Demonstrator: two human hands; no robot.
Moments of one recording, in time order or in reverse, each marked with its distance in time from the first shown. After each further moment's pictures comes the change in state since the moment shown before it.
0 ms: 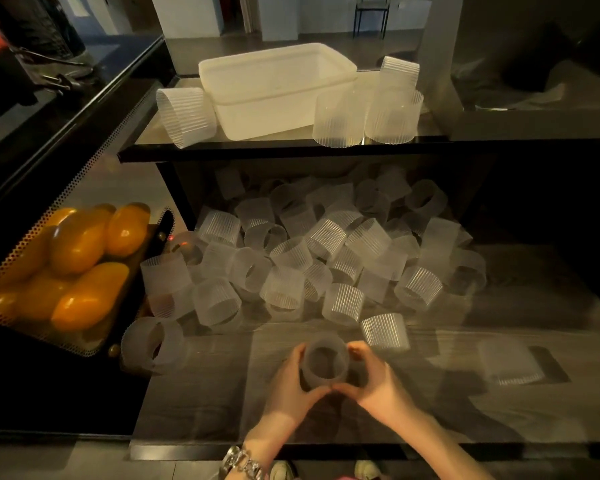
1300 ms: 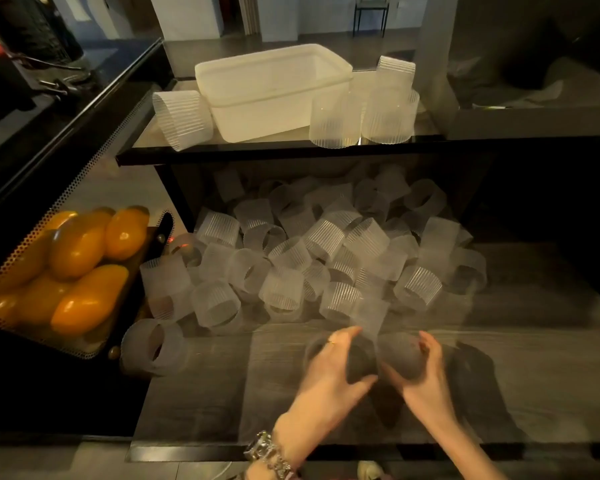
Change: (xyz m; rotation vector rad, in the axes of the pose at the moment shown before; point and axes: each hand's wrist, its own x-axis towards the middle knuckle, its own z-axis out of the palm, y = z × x) left_hand -0.002 0.067 0.020 0.266 -0.064 0.296; right_hand -0.013 0.037 -0.028 0.219 0.492 0.197
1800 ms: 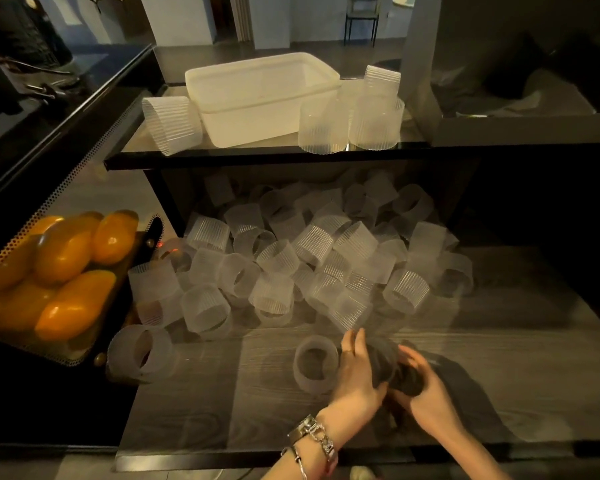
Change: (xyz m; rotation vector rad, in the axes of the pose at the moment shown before) left_hand 0.029 0.016 0.059 0.034 -0.171 -0.249; right_hand 0.004 0.025 -0.025 0.064 -0.248 0.061
